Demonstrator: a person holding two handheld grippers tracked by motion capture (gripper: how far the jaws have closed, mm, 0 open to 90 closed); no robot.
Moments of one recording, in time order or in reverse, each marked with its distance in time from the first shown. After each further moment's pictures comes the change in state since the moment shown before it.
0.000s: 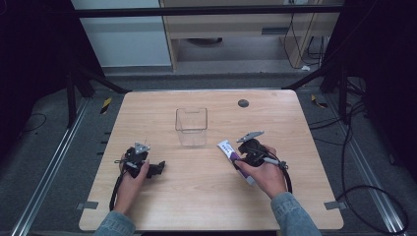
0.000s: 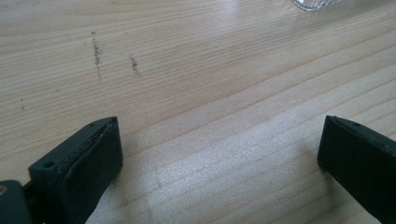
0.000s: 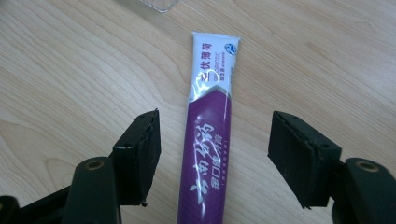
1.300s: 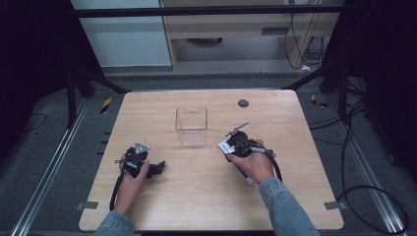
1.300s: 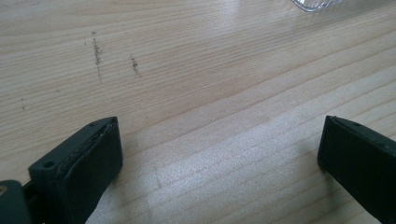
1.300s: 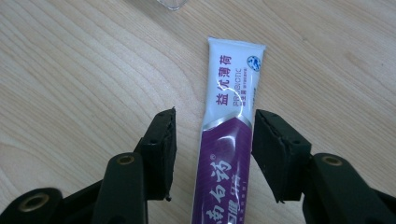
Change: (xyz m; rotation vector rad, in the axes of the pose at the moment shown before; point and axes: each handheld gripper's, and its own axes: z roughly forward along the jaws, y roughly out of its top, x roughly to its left) left arm 0.000 0.000 0.000 0.000 0.001 -0.003; right arm 0.004 0.031 0.031 0.121 0.038 -0.016
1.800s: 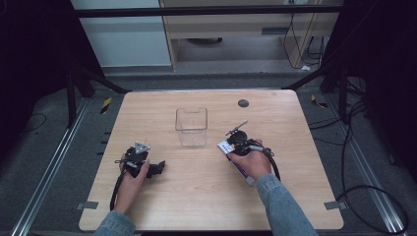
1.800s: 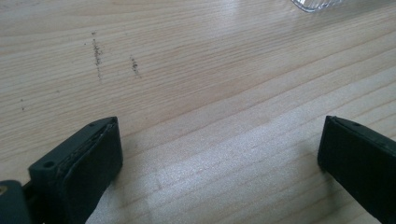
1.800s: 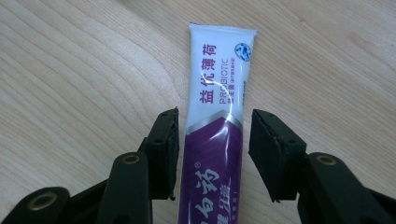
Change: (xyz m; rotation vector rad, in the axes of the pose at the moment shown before) left arm 0.000 0.000 0.000 0.000 0.000 0.001; right arm -0.008 0.002 0.018 0.058 -0.015 0.047
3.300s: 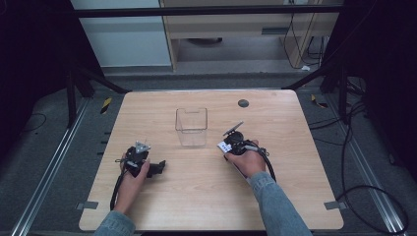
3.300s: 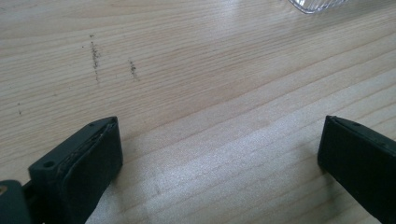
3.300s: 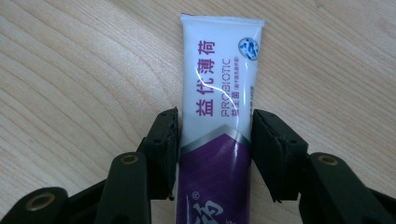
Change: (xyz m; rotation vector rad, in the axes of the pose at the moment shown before) left arm 0.000 0.001 0.001 0.000 -0.003 0.002; right arm -0.001 0.005 0.024 0.043 -0.011 0.022
